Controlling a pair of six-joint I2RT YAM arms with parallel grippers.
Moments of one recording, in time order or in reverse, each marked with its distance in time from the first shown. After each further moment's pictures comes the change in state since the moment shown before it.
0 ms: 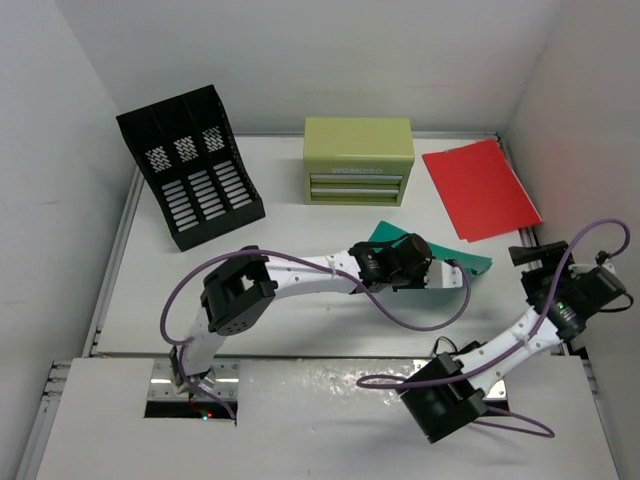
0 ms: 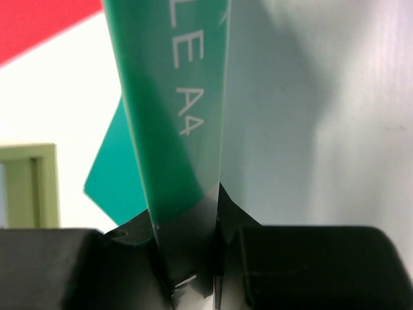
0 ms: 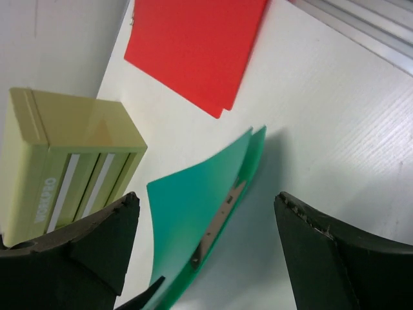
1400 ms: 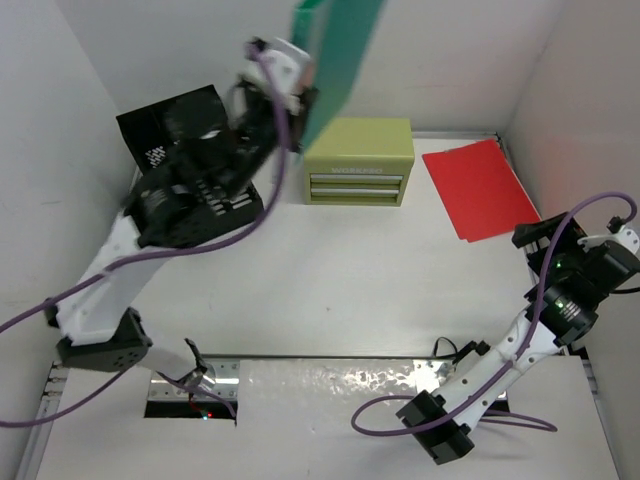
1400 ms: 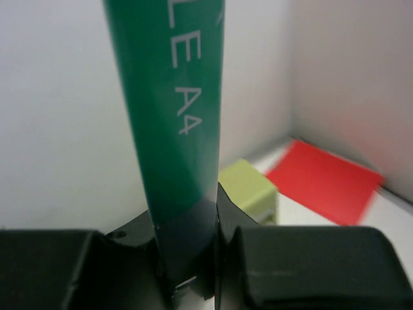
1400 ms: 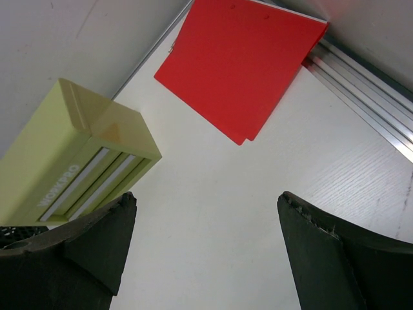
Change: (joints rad) left arm 0.219 -0.616 0.520 -0.311 -0.312 -0.314; right arm 0.134 -0.056 0.372 -0.235 0.134 -0.094
